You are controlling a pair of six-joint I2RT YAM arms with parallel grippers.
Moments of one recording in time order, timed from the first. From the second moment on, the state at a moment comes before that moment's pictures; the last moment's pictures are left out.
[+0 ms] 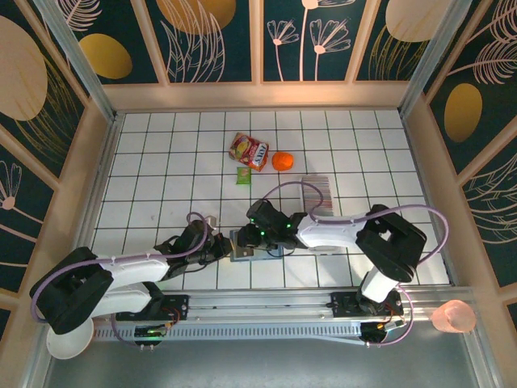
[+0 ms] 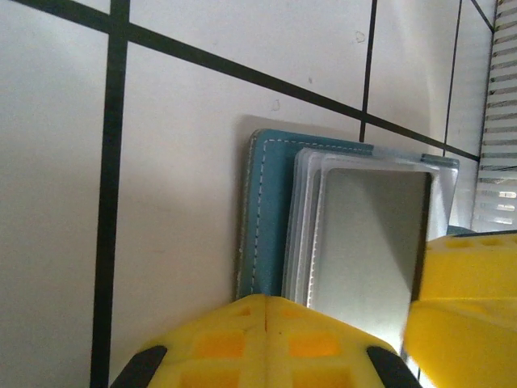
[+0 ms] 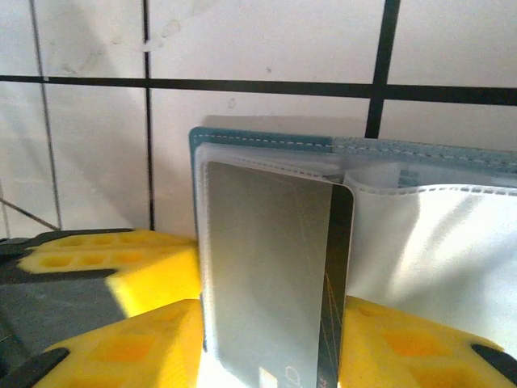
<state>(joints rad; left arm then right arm) -0.78 1.21 0.20 0.25 0.17 -1.11 1.05 1.63 0.83 -0.13 -0.15 1.02</state>
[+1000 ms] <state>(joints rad) -0.78 1.20 0.20 0.25 0.17 -1.11 1.13 1.54 0.75 -0.31 0.04 1.11</state>
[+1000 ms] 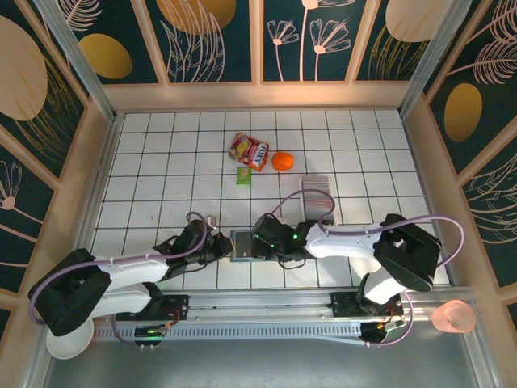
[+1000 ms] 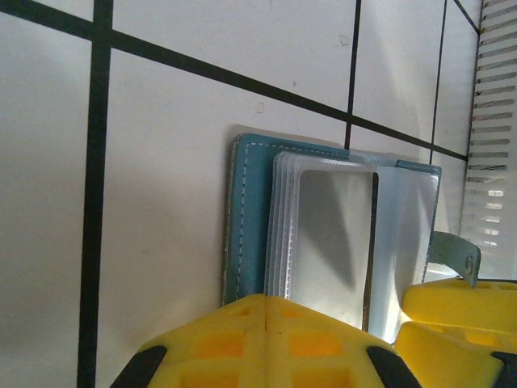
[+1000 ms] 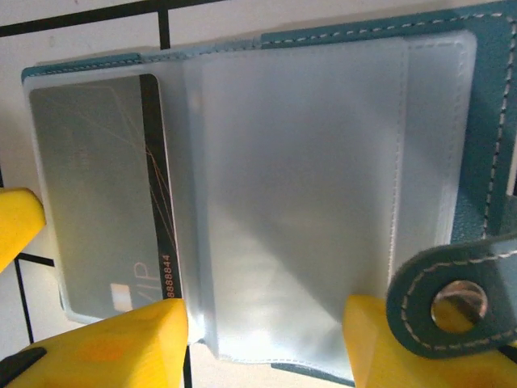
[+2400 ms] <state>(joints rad) -0.78 1.22 0.19 0.28 0.16 -1.11 1.17 1.61 0.85 -0.19 0.05 1.13</state>
